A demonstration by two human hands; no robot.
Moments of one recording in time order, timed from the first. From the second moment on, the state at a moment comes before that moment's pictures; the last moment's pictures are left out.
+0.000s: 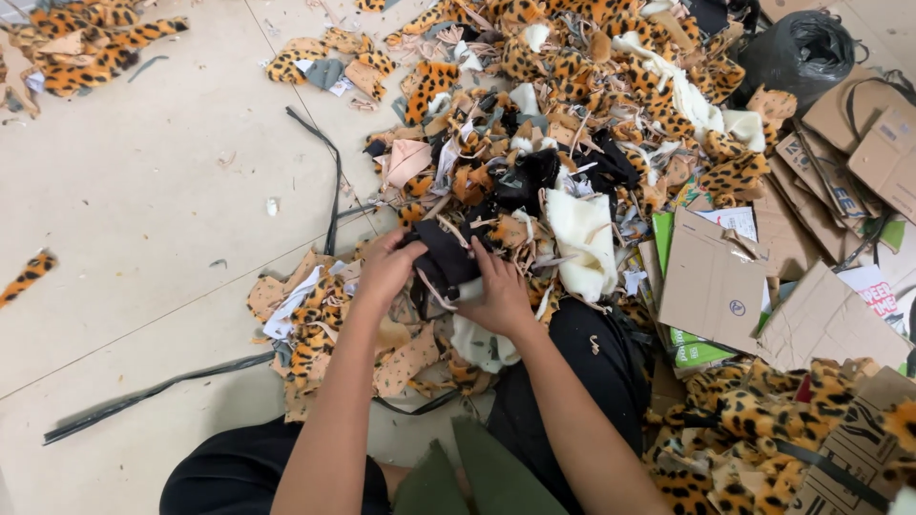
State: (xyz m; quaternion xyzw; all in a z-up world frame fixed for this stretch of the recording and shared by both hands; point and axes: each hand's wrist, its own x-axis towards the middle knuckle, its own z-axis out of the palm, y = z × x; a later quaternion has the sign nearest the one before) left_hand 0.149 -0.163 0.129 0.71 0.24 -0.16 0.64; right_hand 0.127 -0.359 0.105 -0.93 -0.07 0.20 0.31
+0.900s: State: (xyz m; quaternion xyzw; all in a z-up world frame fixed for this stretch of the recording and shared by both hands) left_hand 0.172 -0.220 0.142 0.81 0.01 -0.04 0.59; right_hand 0.140 -0.379 0.120 -0.86 -0.18 -0.10 0.47
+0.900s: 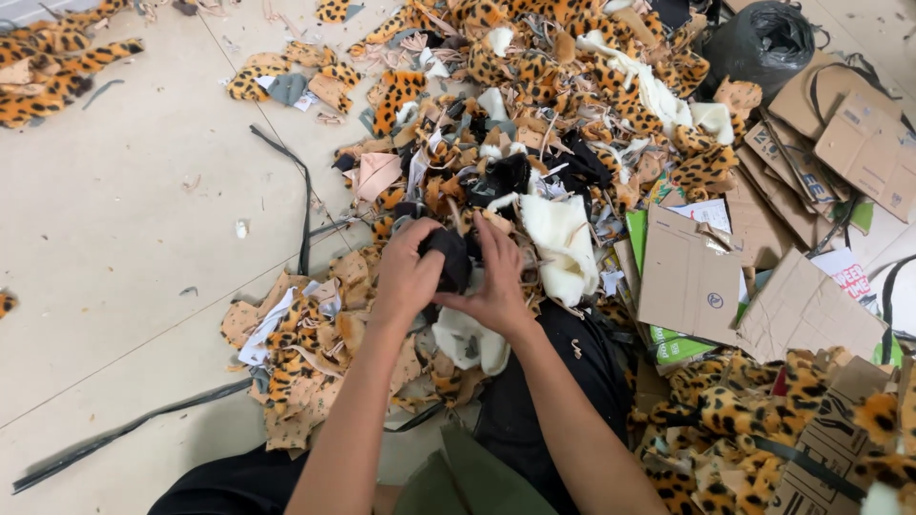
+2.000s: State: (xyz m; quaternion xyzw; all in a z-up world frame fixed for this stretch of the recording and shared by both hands) left_hand 0.185 -0.189 0.158 0.65 0.34 -0.04 0.68; right_hand 0.184 -0.402 0.106 -0.91 -0.16 0.08 0.38
